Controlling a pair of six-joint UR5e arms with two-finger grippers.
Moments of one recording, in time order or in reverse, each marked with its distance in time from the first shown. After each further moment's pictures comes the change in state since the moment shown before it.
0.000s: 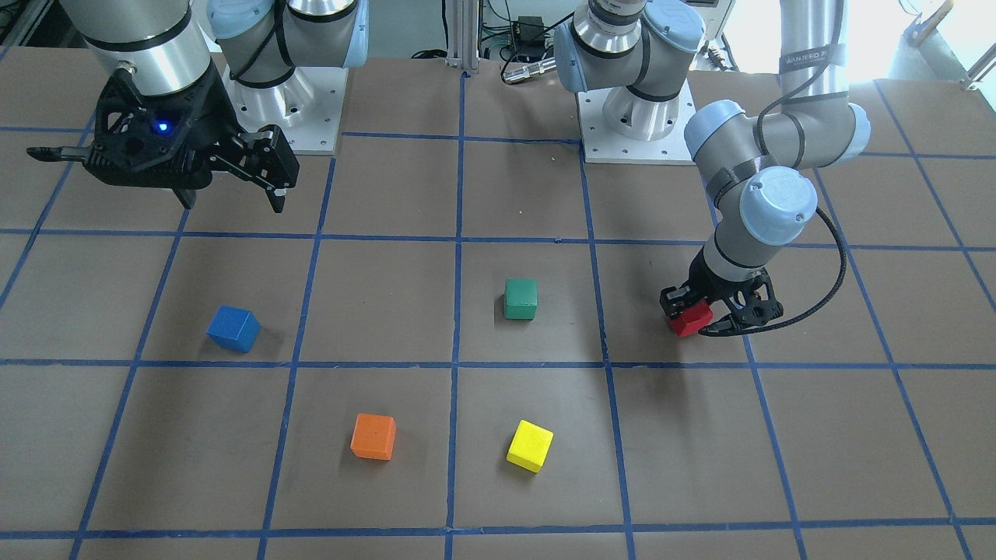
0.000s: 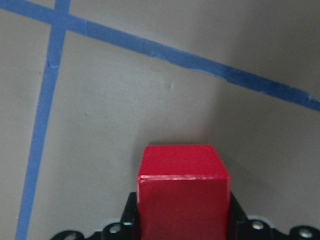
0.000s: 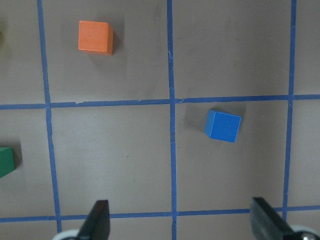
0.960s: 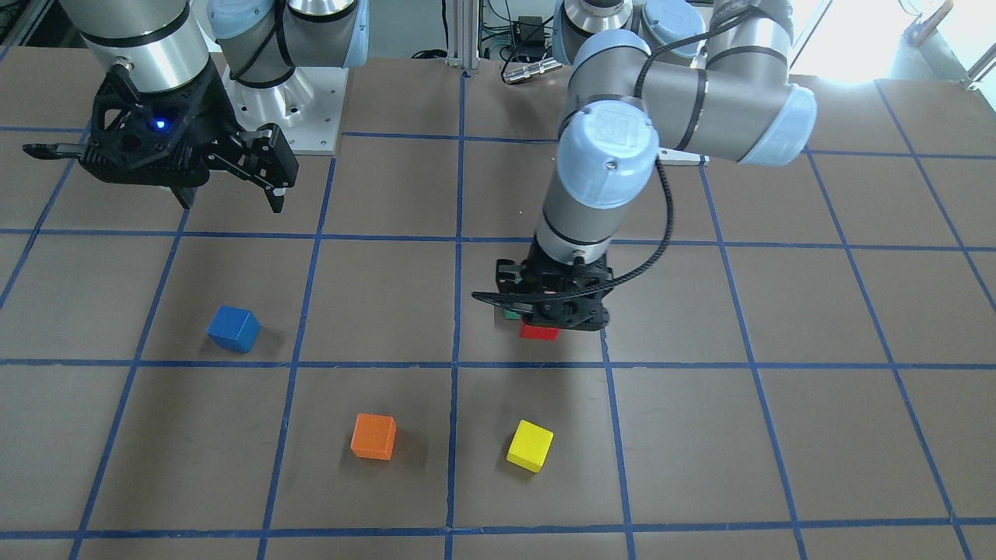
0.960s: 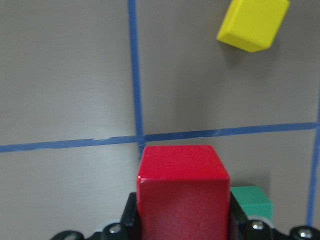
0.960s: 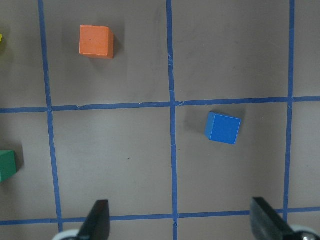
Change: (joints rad) left arm -0.428 -0.095 0.336 -0.212 -0.155 -0.208; right arm 0.000 0.000 -0.007 -0.004 0.001 0.005
